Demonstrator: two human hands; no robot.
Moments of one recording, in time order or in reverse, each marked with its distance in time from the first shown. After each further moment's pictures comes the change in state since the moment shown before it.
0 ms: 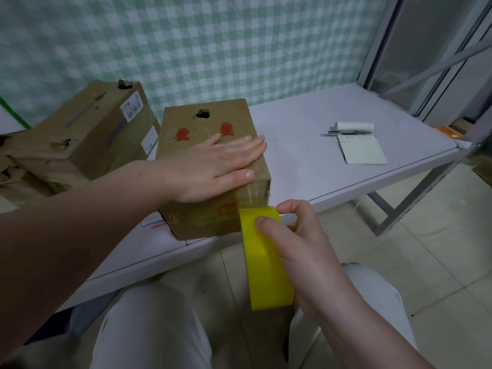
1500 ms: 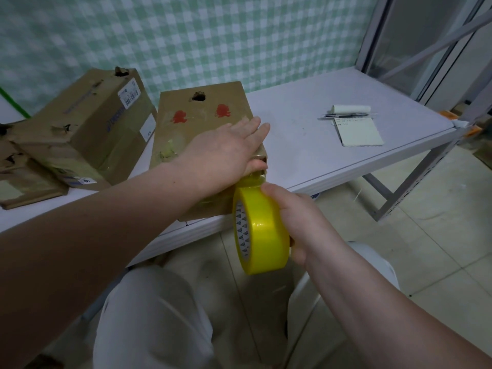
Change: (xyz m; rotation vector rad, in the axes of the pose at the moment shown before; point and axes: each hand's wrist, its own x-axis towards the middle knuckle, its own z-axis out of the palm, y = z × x) left_hand 0.022 0.044 0.011 0.282 0.139 -0.237; right_hand 0.021 0.006 -0.003 0.108 0.026 0.262
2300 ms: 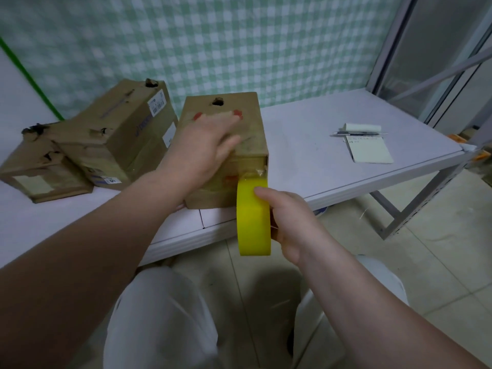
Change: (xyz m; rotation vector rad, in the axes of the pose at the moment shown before) left_hand -0.040 -0.046 0.002 -0.334 0.476 -0.195; right_hand 0.000 -0.006 0.029 -0.028 -0.119 -0.006
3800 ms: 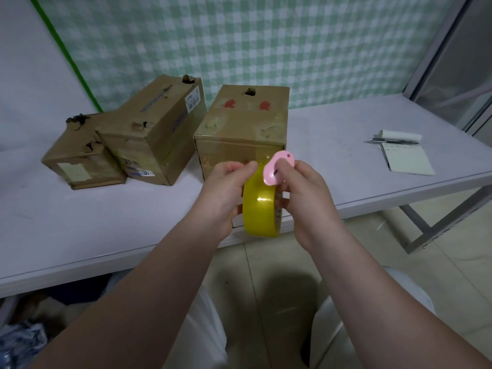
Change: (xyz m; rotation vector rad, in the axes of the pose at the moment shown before) left_hand -0.055 0.009 0.016 -1.328 -0.005 -1.014; right_hand 0.015 -0.014 0.039 -0.031 0.009 -0.324
